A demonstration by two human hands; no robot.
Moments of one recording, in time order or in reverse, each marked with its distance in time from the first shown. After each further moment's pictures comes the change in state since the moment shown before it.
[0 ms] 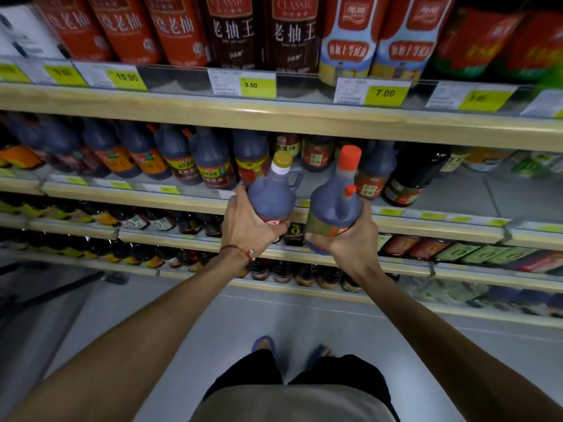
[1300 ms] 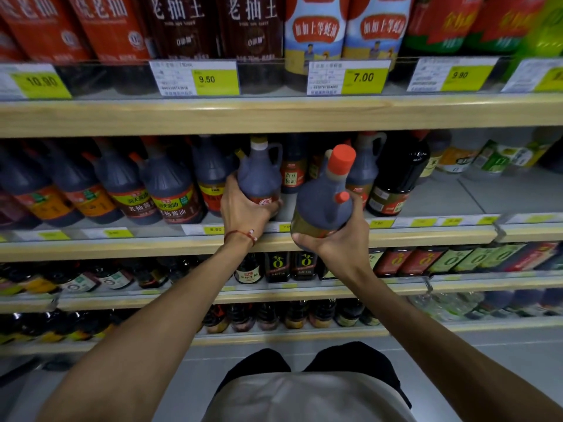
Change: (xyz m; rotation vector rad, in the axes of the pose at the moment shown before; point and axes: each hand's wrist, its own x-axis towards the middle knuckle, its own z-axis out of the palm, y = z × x) left_hand 0.101 -0.019 0.094 -0.292 0.133 0.134; right_hand 0.042 0.043 0.028 0.068 0.213 -0.143
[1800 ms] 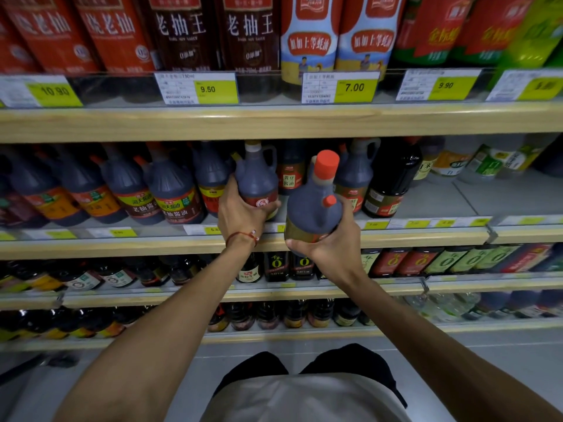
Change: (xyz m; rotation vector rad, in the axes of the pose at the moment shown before) left_hand -0.009 0.010 -0.003 0.043 0.070 -0.018; right_hand -0.009 -0.013 -0.003 0.000 -0.075 -0.013
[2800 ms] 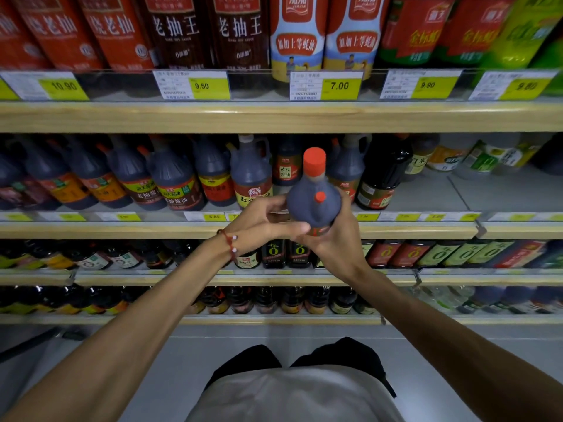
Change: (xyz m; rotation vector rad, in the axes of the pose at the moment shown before) left_hand -0.052 0.079 -0.058 -0.338 -0.997 -0.005; right_hand -0.005 -0.004 -0.032 0.031 -0.166 -0.011
